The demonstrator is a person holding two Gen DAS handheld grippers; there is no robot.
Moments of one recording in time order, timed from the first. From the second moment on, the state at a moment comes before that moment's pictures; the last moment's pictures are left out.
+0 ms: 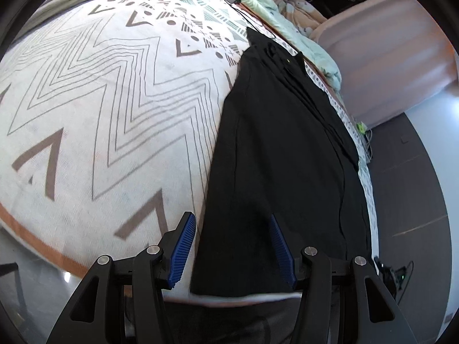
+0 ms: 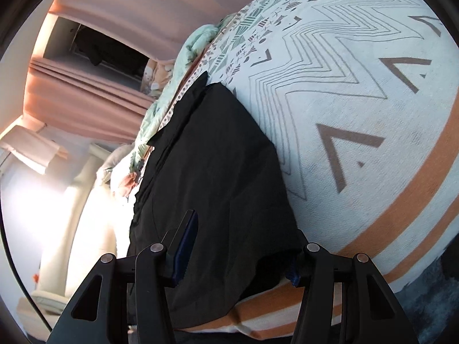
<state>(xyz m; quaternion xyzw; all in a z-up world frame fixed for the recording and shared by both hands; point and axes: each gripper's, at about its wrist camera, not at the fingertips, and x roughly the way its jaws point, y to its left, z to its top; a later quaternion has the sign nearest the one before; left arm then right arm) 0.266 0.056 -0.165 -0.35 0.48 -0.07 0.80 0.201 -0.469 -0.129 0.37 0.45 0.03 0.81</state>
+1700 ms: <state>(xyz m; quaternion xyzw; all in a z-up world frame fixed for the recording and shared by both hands) 0.162 0.092 -0.114 -0.47 0.34 -0.08 0.81 0.132 -0.434 -0.004 0.36 0.38 0.06 0.85</state>
